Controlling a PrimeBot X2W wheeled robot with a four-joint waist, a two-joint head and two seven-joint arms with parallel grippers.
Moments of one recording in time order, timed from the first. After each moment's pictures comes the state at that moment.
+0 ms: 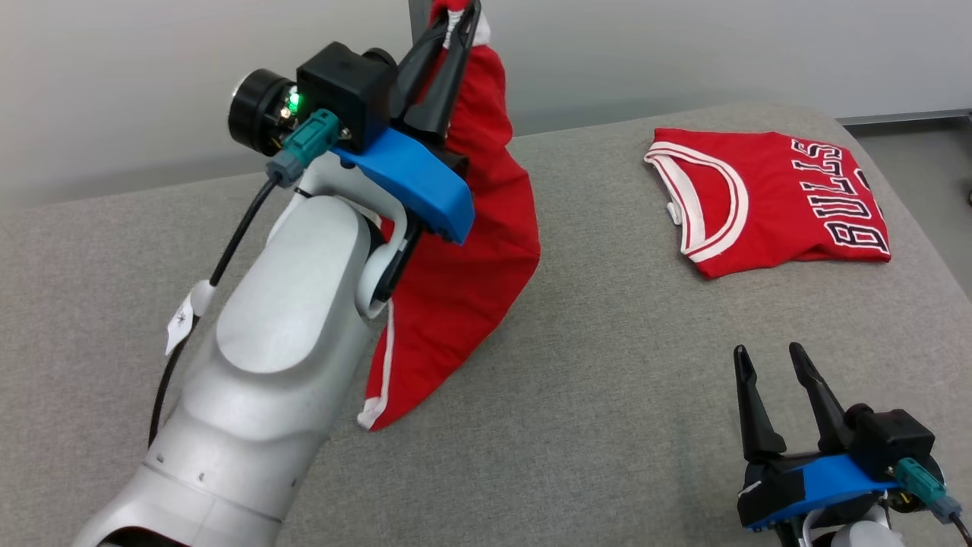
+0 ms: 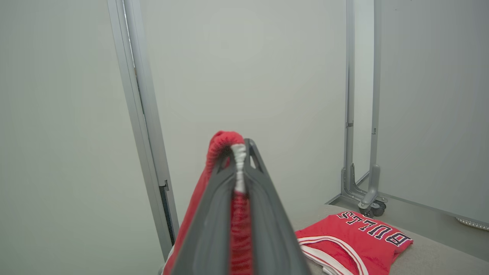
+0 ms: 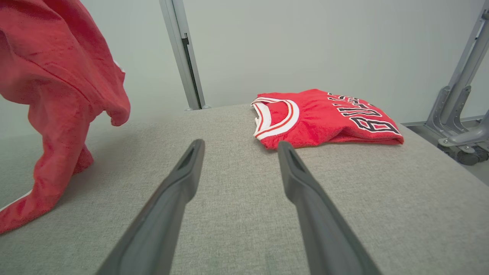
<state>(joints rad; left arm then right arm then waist) -0.90 0.07 -0.50 0.56 -0.35 -0.13 -0.16 -0.11 -0.05 -0.02 0.28 0.16 0.13 -0.26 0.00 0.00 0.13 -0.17</state>
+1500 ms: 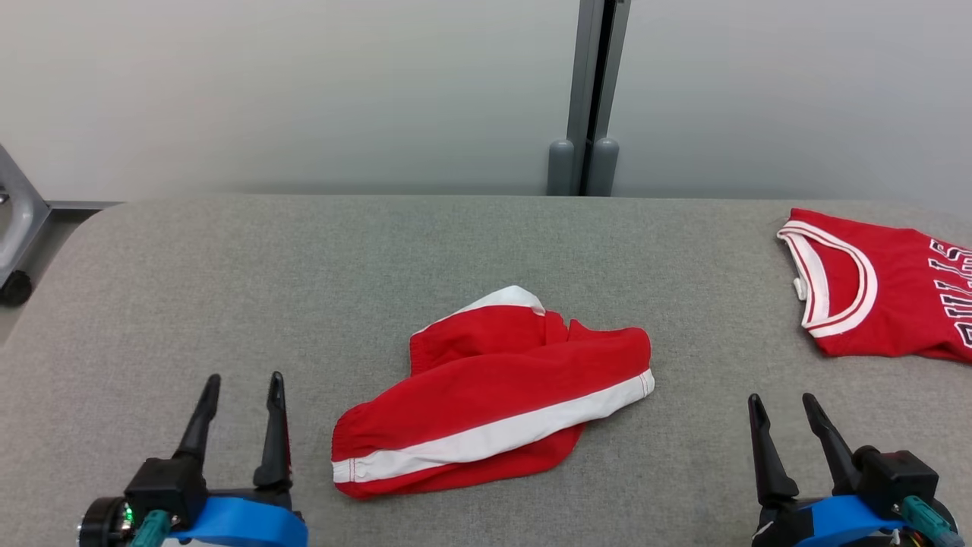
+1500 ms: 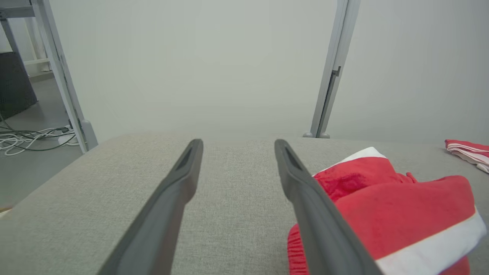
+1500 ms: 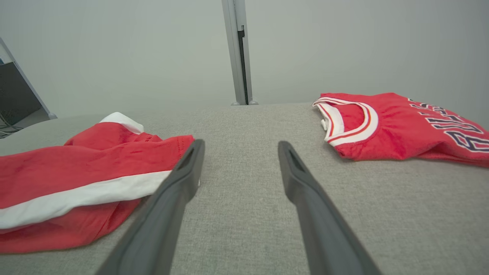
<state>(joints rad) -0.03 0.25 -0.26 0.23 -0.37 0.07 -0.26 -0.04 -0.05 -0.06 0.33 0.15 0.13 -0.26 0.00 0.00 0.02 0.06</state>
